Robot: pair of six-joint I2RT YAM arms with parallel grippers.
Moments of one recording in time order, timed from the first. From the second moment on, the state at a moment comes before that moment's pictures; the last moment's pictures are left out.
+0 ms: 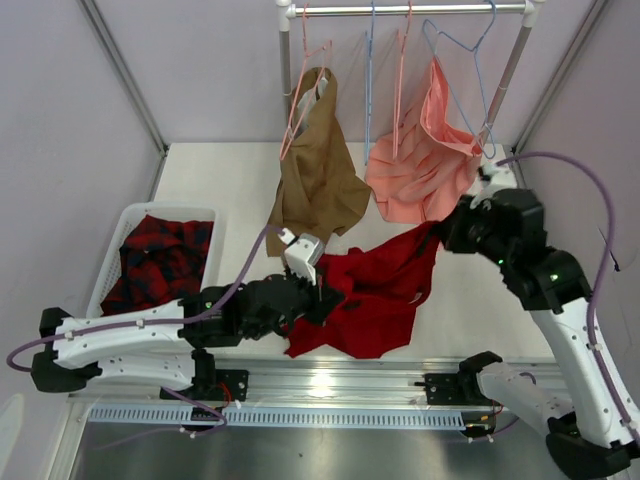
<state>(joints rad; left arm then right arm) -1.37 0.97 0.95 -0.42 -0.48 -0.68 0.44 0.91 1.27 -0.88 0.05 0.38</state>
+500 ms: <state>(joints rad) -0.90 0.91 0.57 -0.12 0.06 -0.75 0.06 0.79 0.62 -0.23 -0.85 0.71</state>
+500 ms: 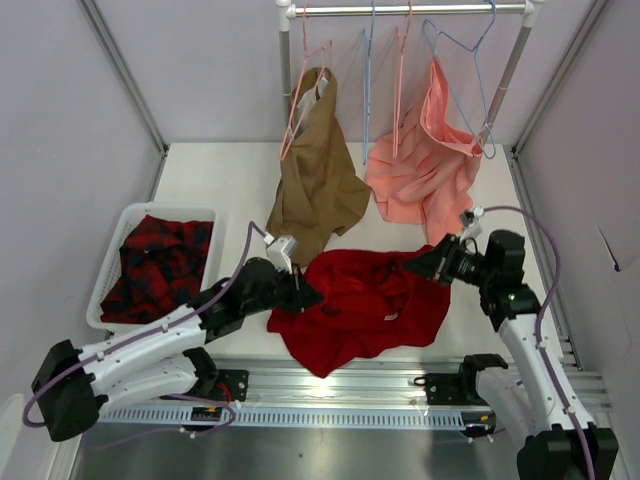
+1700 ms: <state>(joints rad) -0.78 1.13 0.57 -0.19 0.14 -0.67 0.41 0.80 0.58 -0.48 -0.35 0.59</state>
